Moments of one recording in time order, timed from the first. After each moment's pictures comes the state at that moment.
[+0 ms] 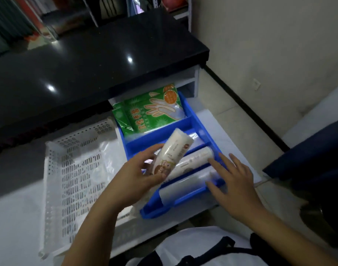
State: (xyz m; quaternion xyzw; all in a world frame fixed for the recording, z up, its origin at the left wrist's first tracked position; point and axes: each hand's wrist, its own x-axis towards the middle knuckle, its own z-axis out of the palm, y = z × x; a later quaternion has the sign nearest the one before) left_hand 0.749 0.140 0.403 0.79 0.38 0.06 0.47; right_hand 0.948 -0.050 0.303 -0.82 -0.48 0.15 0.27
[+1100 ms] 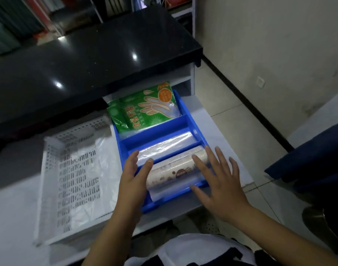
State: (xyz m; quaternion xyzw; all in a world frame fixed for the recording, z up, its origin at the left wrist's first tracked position) left_hand 0.775 0.087 0.354 0.55 0.55 0.28 0.56; right_hand 0.956 -0.049 0.301 -0.78 -0.57 0.11 0.22
